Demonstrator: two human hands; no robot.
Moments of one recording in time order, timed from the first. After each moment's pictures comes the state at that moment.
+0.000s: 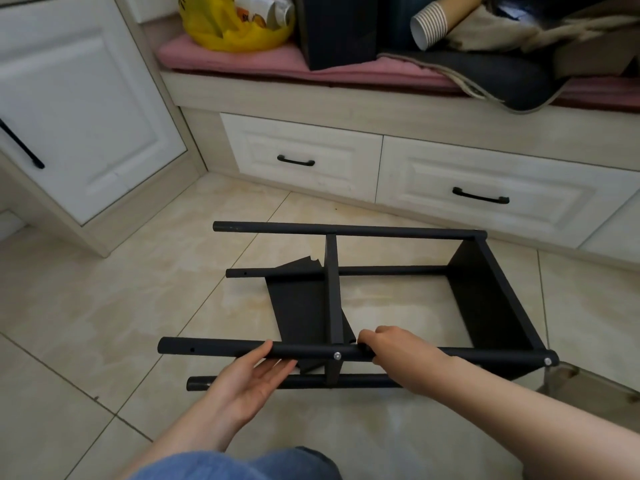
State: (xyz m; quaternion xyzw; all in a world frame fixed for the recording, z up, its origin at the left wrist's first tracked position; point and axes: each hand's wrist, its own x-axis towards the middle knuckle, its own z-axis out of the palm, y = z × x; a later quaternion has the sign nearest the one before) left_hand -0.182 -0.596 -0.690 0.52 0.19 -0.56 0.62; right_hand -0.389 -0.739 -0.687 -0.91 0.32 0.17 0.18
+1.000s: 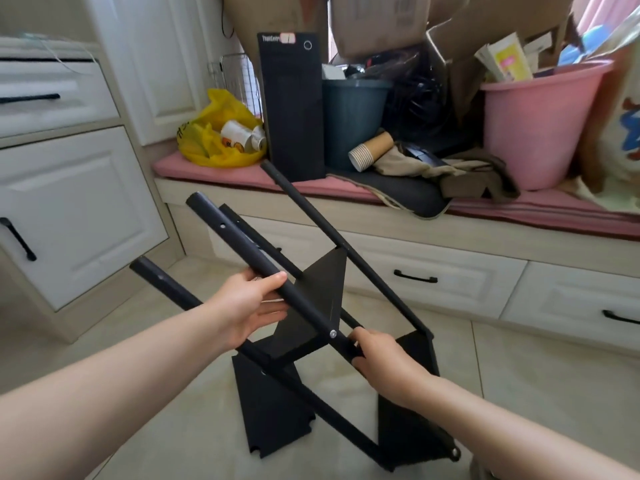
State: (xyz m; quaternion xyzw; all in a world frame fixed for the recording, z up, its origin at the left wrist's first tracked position) left_hand -0.227 -0.690 -0.467 0.62 -0.26 -0.47 0.57; right_hand -0.438 -0.763 -0.563 -0.86 0.43 -0.07 0.26
